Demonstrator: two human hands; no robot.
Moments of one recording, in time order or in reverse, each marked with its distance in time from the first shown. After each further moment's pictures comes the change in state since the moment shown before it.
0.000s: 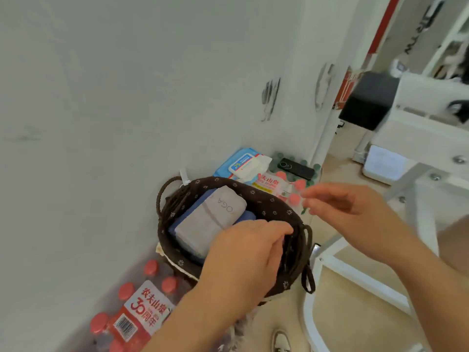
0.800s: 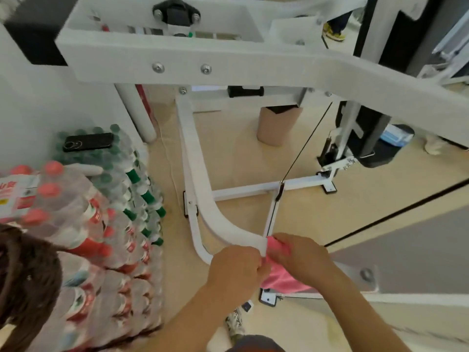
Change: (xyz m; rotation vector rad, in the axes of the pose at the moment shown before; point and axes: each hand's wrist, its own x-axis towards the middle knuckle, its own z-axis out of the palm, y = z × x) left_hand -0.036 0.201 0.311 0.062 -0.845 0.364; right_hand -0.314 0.230 -0.074 -0.304 0.092 1.062
